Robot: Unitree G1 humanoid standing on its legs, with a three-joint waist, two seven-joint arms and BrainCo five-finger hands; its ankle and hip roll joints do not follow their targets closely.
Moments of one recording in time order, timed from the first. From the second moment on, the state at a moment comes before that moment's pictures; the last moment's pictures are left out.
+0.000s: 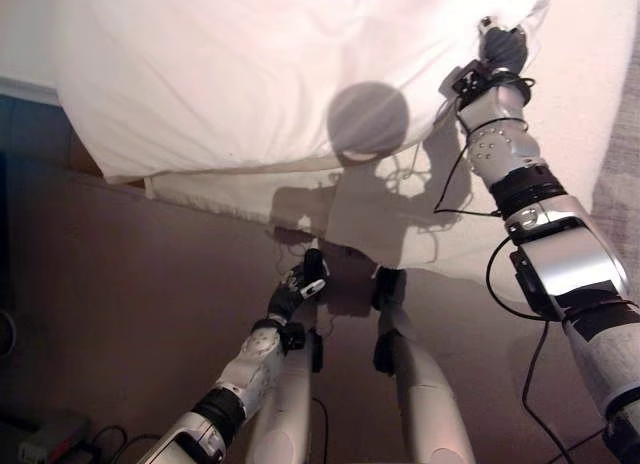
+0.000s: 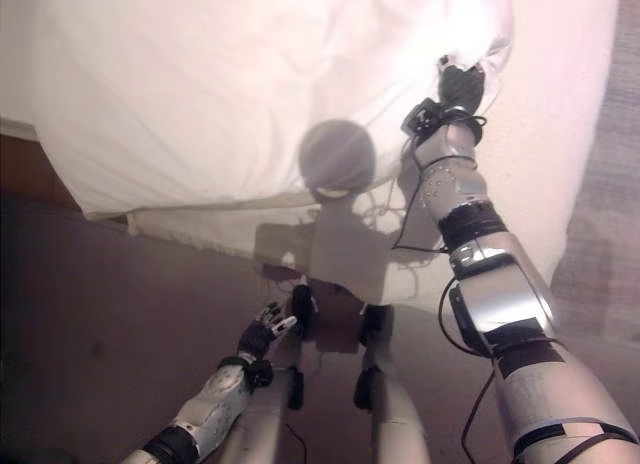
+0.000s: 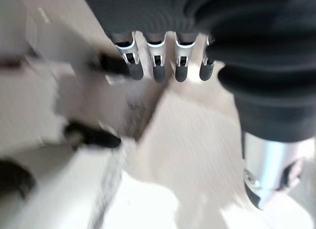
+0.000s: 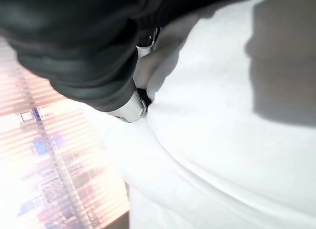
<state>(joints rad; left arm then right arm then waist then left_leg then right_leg) -0.38 0.26 -0.59 0.51 -0.86 -0.10 0.19 -1.31 -0.41 0.33 0.83 1.03 -0.24 -0.45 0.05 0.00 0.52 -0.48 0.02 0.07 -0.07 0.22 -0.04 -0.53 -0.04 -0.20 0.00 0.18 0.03</state>
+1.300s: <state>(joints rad) -0.92 0.06 -0.23 0.64 -1.53 -0.31 0.37 -0.91 -0.33 0.39 0.44 1.03 -0.17 -0.39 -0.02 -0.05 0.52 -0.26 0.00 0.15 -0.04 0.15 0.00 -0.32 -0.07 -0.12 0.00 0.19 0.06</state>
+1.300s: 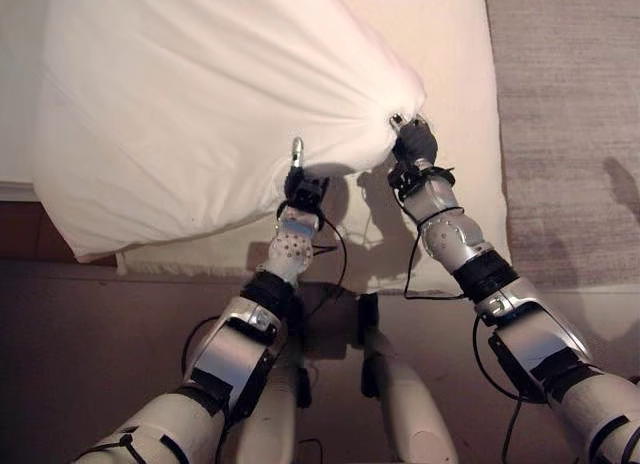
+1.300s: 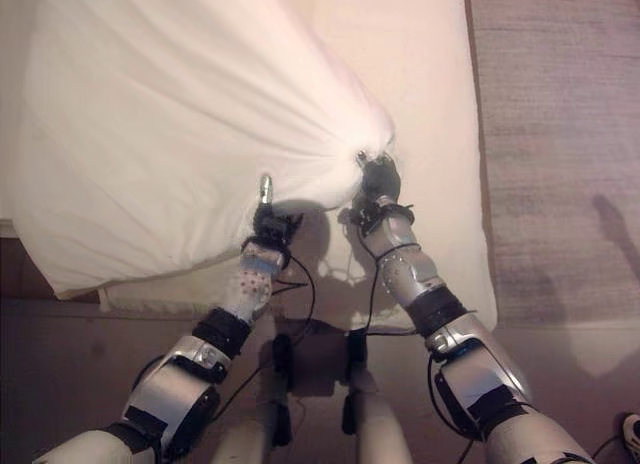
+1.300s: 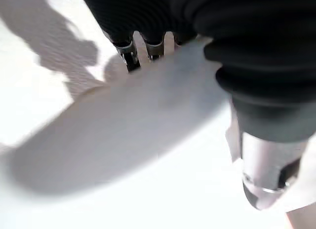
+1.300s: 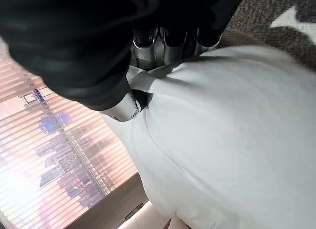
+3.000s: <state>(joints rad) -0.69 0.09 -0.01 0.59 -1.28 -0.36 0.48 -0.64 -0.15 0.24 0.32 1.03 -0.23 -0.46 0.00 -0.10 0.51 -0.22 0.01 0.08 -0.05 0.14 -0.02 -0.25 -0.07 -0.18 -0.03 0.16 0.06</state>
